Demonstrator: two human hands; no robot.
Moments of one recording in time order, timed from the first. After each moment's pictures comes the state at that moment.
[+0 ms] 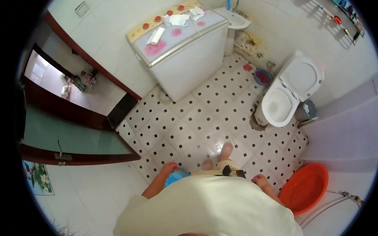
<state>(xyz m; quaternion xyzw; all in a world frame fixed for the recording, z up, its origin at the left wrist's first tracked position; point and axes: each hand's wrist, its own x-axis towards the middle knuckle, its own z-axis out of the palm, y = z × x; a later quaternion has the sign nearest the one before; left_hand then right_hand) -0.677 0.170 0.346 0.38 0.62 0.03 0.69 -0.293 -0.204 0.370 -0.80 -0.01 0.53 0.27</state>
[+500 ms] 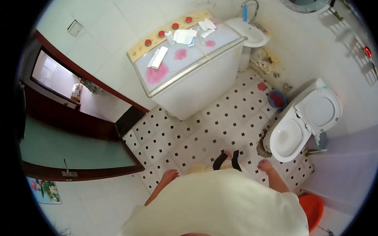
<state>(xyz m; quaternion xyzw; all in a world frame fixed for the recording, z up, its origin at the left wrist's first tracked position) -0.557 0.283 0.375 0.33 0.66 0.07 0.67 -0.031 0.044 0.301 -0.80 -0.13 0.55 0.21</state>
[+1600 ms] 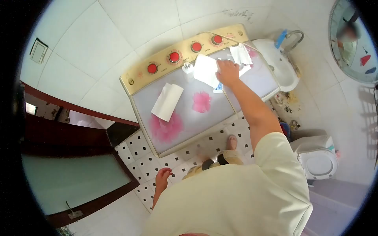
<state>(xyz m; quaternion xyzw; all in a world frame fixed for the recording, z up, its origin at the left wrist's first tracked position) -0.439 0.612 0.451 0.36 0.62 0.30 0.63 0.022 0.896 0.508 -0.72 -0.66 -0.09 0.19</state>
